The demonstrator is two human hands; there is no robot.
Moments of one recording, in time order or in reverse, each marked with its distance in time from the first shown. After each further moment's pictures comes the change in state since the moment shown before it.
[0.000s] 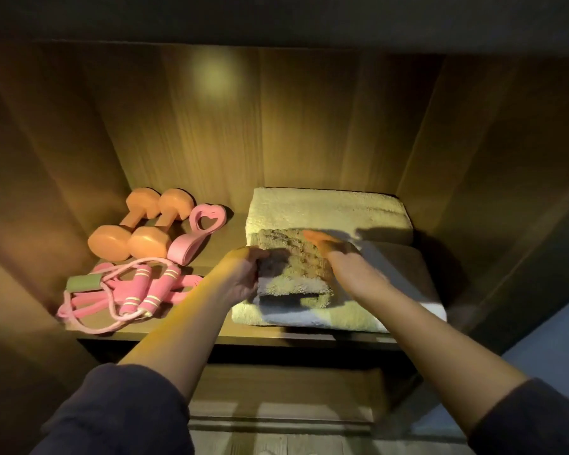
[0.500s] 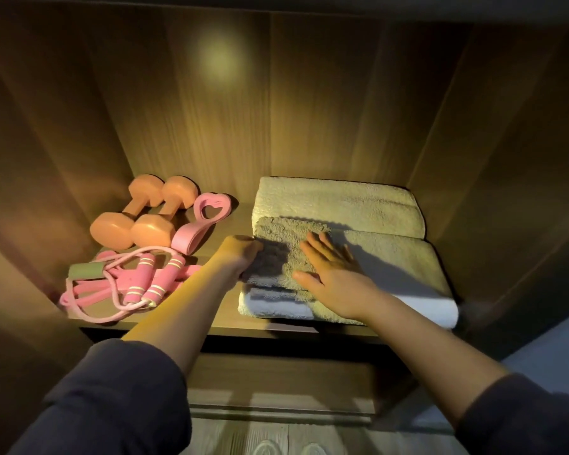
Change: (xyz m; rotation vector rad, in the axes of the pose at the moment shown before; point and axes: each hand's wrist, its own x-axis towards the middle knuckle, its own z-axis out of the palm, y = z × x) left_hand 0.016 0.008 -0.023 0.468 0.230 -0.006; right_hand 0.020 0.023 0.031 -0.743 -0.127 -0.264
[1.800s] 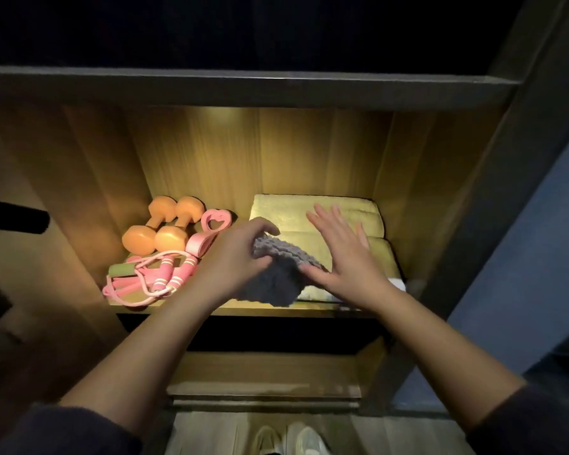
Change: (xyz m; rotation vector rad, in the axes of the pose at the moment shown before) left_hand -0.163 0.027 -0.006 0.725 0.129 0.818; right_hand -0.124 -0.043 -0.074 0.126 0.462 -0.129
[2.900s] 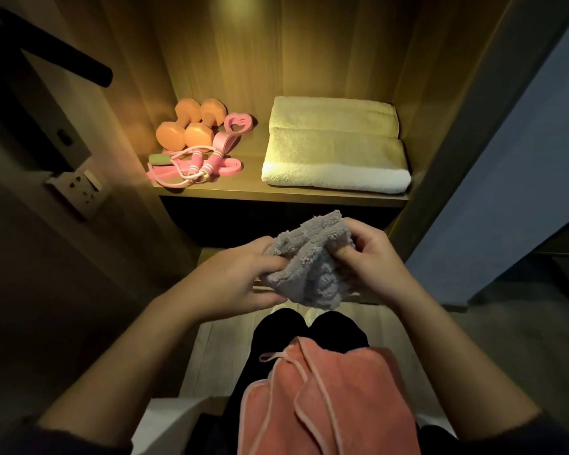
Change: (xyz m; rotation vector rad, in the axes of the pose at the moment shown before) left_hand -0.240 0.021 0.000 0.156 -0.476 0.233; right_hand -0.205 -0.076 0.018 0.951 -0.065 0.172
